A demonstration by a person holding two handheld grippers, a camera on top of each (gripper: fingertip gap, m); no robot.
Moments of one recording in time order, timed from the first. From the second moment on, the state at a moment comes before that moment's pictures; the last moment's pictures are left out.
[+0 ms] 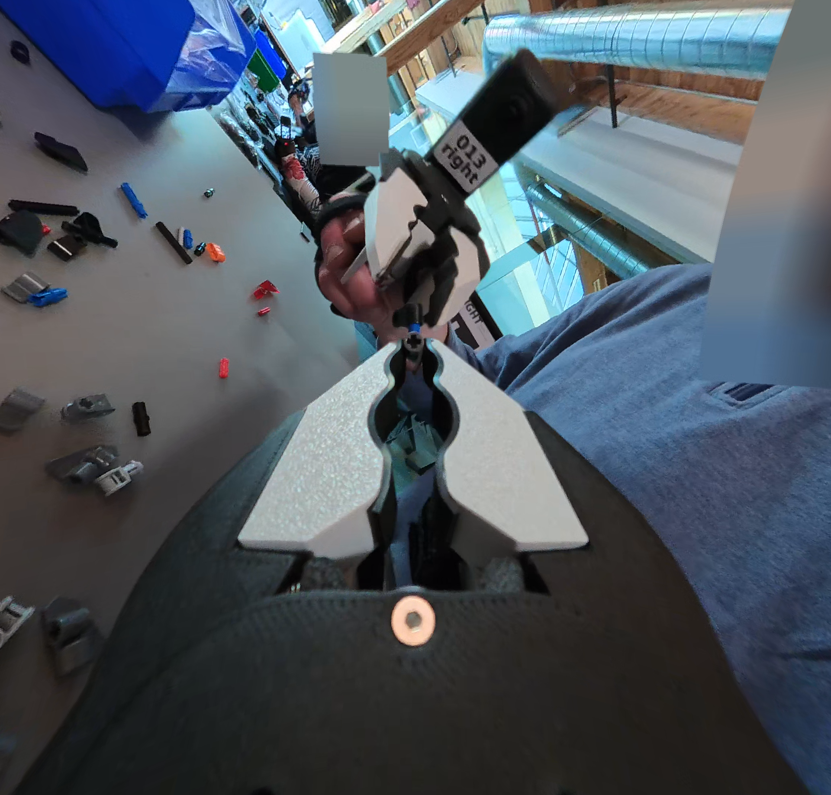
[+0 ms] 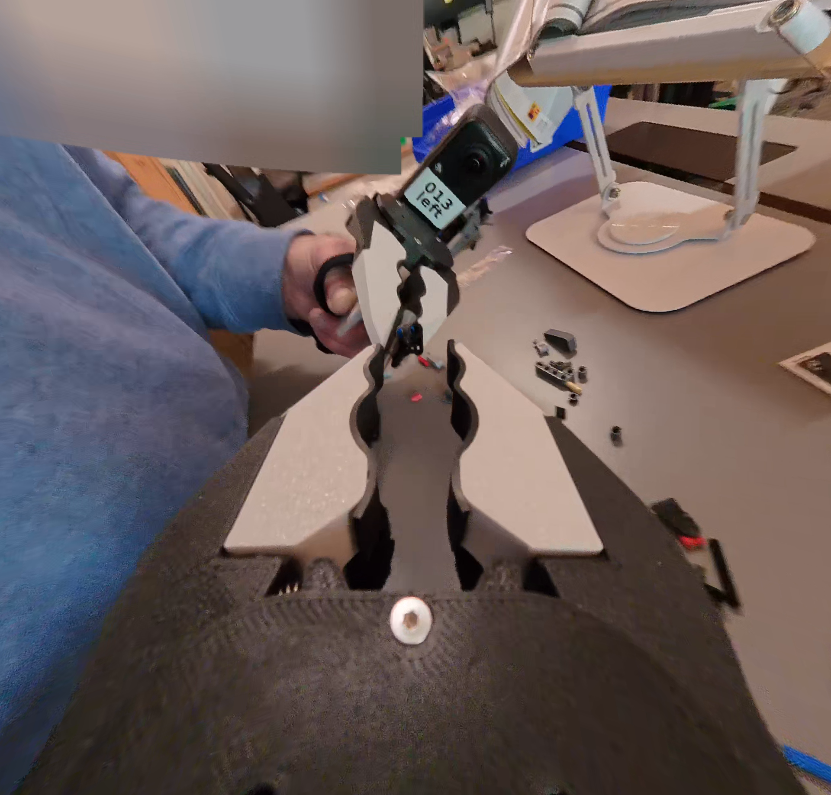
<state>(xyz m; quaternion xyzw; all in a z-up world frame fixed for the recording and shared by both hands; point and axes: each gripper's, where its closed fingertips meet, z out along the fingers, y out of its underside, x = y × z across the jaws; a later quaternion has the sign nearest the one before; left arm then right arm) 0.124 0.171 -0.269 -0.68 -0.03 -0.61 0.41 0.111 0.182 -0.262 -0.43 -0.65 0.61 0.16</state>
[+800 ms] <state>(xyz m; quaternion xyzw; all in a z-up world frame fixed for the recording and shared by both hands) 0.143 0.168 -0.271 -0.80 0.13 -0.42 0.40 0.128 0.163 -0.263 -0.43 -0.69 0.59 0.03</state>
